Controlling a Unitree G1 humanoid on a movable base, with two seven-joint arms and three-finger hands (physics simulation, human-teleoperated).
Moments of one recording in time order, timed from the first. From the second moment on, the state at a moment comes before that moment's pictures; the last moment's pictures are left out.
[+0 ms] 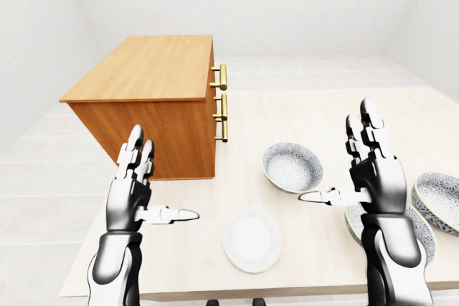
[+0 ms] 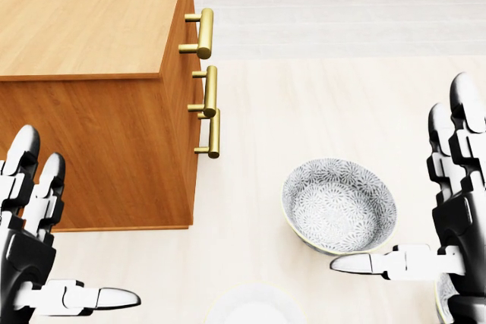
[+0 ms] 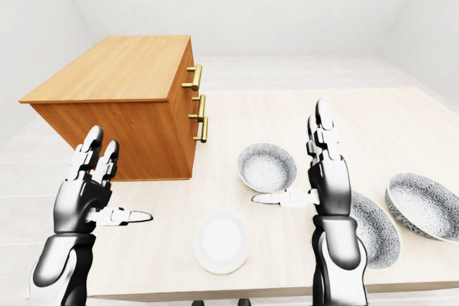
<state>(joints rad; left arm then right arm) 0.21 0.01 0.17 -0.54 -0.10 0.09 -0.22 0.13 -0.05 -0.20 -0.64 0.00 0.09 0.14</state>
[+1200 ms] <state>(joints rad) 0.09 0.05 0.26 -0.46 -0.13 0.09 -0.23 0.02 -0.43 -0.67 -0.38 -1.09 0.09 0.67</state>
